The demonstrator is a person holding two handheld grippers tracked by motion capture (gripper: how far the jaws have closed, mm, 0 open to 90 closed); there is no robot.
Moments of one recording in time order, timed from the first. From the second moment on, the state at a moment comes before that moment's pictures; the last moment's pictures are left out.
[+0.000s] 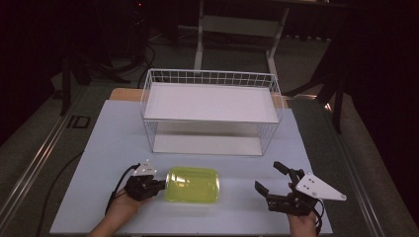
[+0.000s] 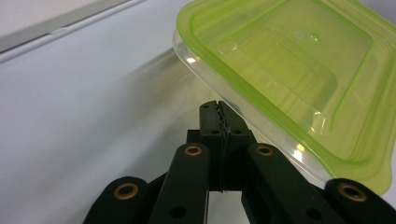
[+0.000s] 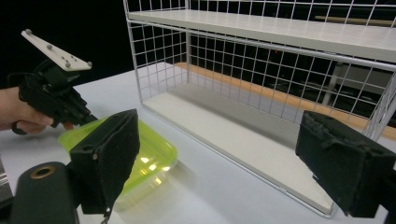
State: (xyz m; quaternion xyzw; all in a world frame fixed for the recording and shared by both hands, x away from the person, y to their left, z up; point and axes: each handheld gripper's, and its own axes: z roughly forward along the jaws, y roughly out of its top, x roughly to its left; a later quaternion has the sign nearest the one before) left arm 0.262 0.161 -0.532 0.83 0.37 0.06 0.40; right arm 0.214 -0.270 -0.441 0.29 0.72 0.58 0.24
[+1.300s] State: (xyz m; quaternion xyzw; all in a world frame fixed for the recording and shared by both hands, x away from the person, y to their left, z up) left arm 0.265 0.097 -0.540 0.85 0.32 -0.01 0.42; right arm 0.215 -0.272 -0.442 0.29 0.73 0.57 0.25
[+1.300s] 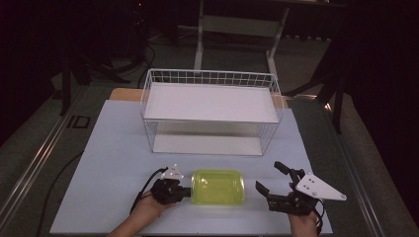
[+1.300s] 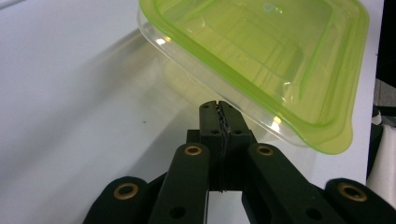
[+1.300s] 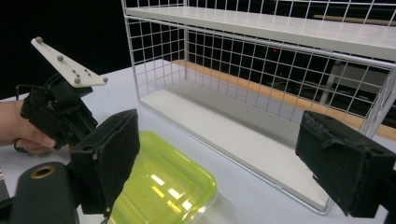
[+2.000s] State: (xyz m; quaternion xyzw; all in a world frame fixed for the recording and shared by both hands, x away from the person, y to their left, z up) left arm 0.250 0.138 -0.491 0.80 0.33 0.07 0.50; right arm 0.209 -0.260 -0.445 0.28 0.75 0.54 0.25
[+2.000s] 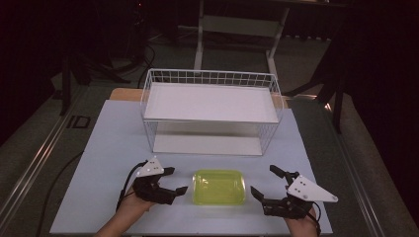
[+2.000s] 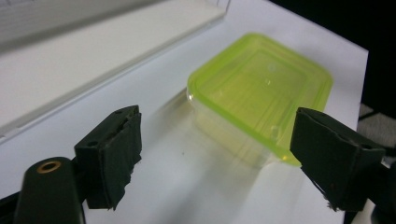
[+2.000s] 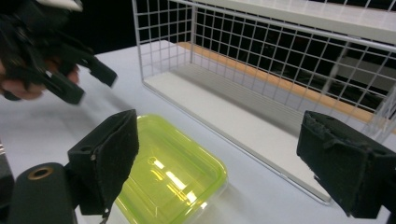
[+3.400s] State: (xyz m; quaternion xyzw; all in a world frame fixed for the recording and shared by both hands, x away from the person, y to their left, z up) left arm 0.275 0.091 -0.518 0.75 0.49 -0.09 0.43; right arm 0.285 -0.242 -0.511 0.54 0.73 0.40 -0.12
